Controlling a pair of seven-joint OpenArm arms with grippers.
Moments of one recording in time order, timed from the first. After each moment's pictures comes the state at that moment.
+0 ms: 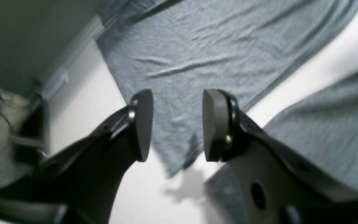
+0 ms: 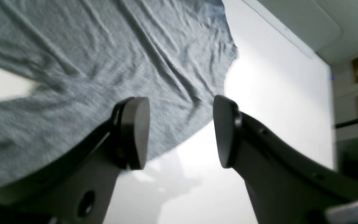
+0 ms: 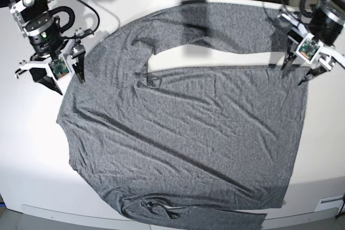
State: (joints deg) left arm 36.6 -28.7 -13.2 120.1 8.1 -26.5 7.0; right arm -31.8 21.6 17.0 120.3 -7.8 23.9 -18.8
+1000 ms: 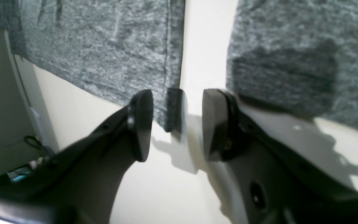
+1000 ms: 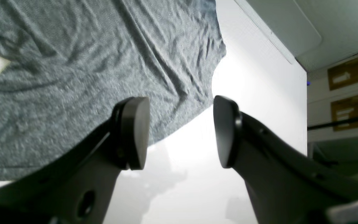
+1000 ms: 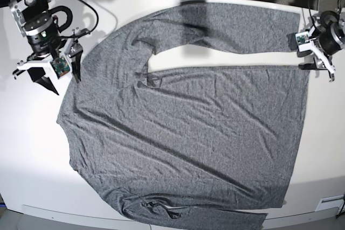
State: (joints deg) left arm 17.6 -47.1 12.8 80.2 35.6 -18.5 -12.3; right arm -31.8 21.6 17.0 120.3 -12.1 24.1 -17.8
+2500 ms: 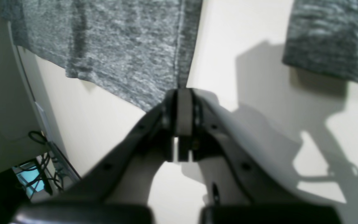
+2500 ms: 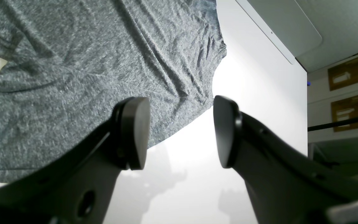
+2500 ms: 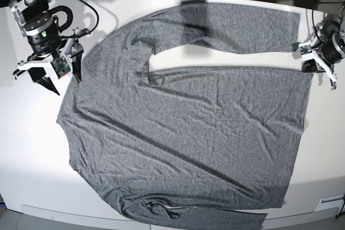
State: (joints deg) left arm 8.2 -47.7 21.0 70.8 34.5 -20.8 -12.0; right arm -31.8 21.5 17.0 120.3 -12.1 24.1 -17.8
